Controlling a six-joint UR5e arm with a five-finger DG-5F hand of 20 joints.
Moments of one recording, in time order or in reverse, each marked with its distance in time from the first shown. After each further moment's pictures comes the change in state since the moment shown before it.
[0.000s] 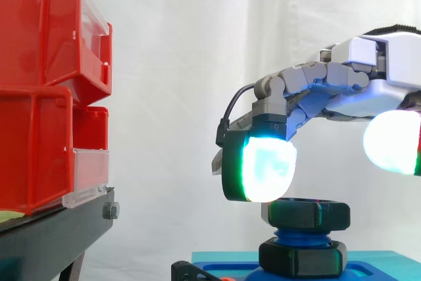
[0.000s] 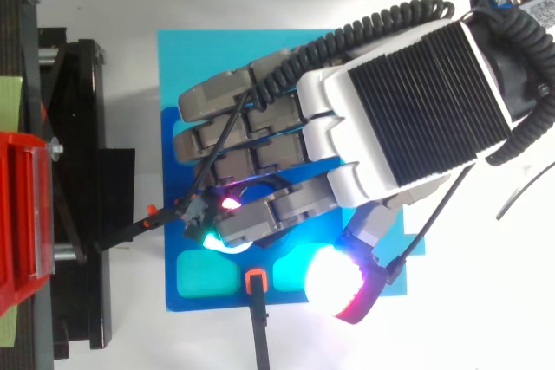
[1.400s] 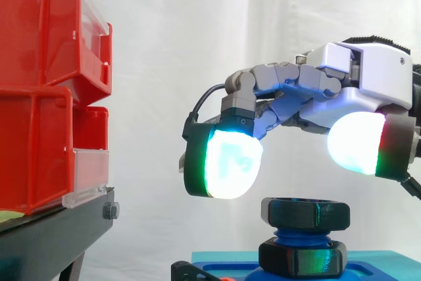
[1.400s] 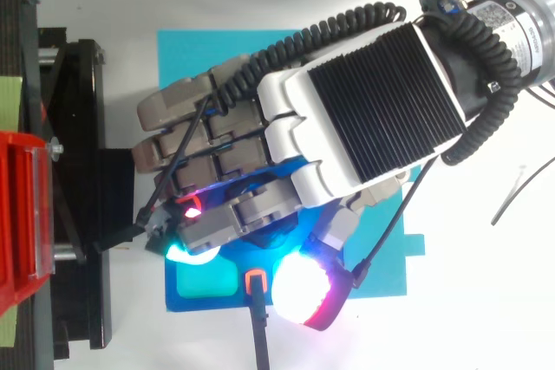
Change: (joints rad) arm -0.003 -0.068 0.031 0.149 -0.022 0.084
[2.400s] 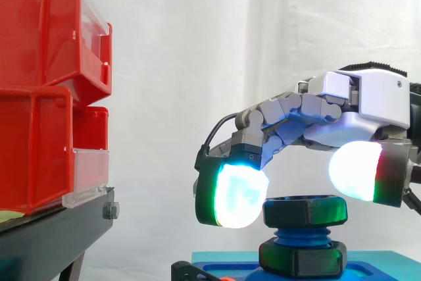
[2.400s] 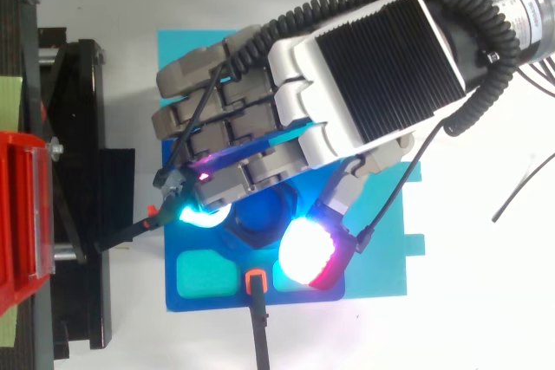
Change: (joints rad) arm -0.030 -0.002 -0.025 0.000 -0.009 0.000
